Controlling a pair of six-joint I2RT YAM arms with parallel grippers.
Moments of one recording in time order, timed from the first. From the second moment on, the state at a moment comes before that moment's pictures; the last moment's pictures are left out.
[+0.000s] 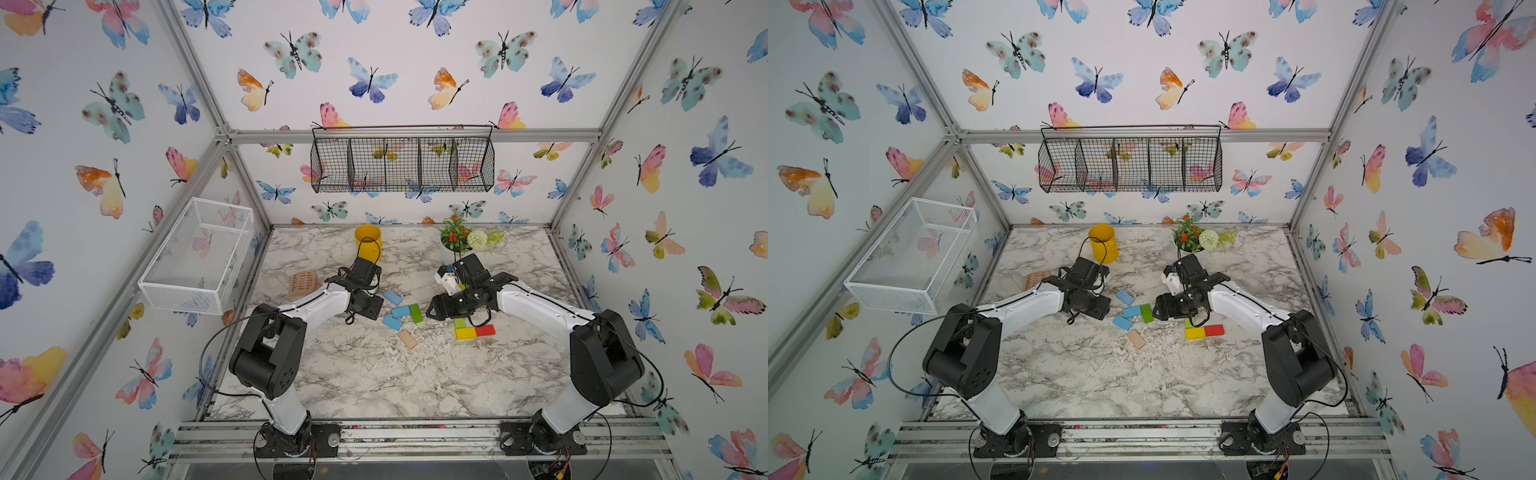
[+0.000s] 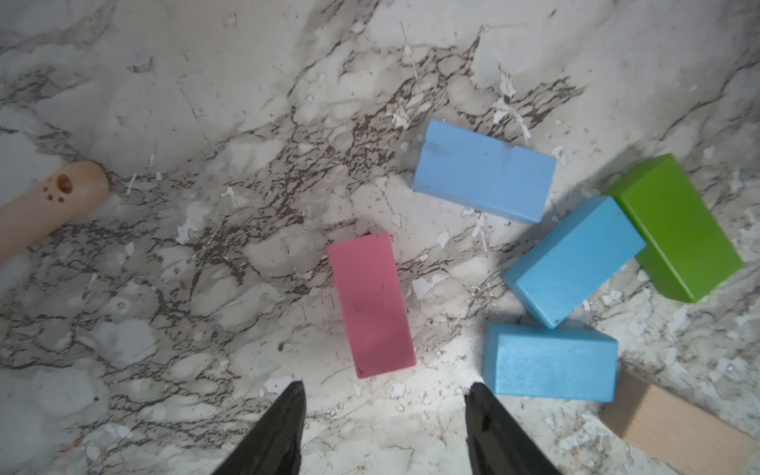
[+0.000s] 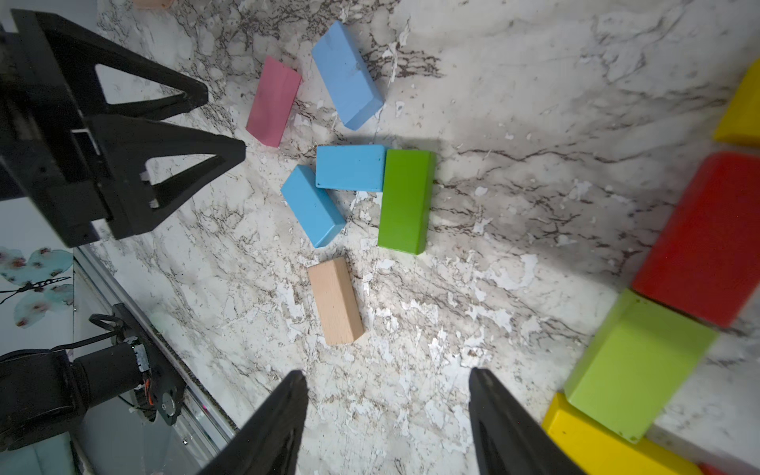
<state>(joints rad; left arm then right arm) -0.47 1.73 1.11 -0.52 0.00 -0.03 0.57 1.65 1.14 -0.59 -0.39 0.30</state>
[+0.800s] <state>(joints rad) -0.46 1.92 1.27 -0.61 0.00 -0.01 0.57 1.64 1.13 -0.59 -0.41 0.29</state>
